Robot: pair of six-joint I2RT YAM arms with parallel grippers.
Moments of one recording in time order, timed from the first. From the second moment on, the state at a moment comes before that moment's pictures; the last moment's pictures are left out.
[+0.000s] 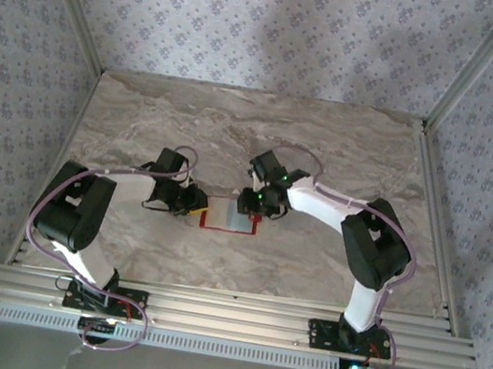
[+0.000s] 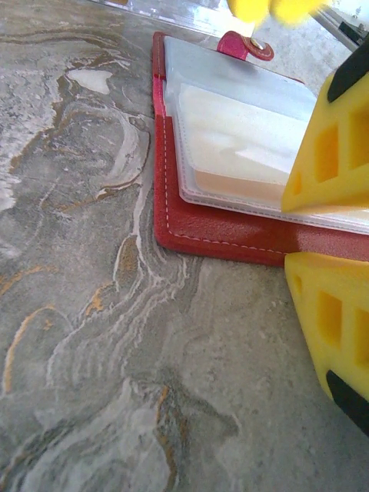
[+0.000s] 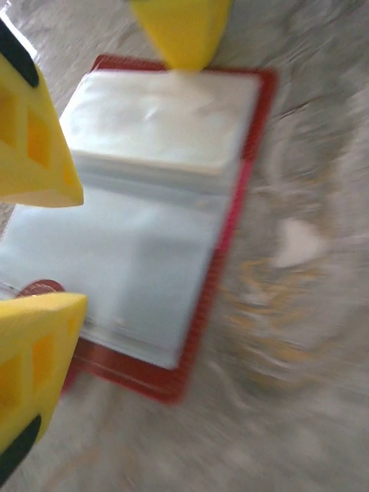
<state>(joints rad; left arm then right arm) -0.35 1.65 0.73 -0.18 0.53 -0.69 0.69 1.84 1.26 -0.55 -0.20 0.48</state>
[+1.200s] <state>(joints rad) -0.35 1.65 0.73 -0.18 0.53 -0.69 0.53 2.05 1.66 -0.89 0.01 0.27</state>
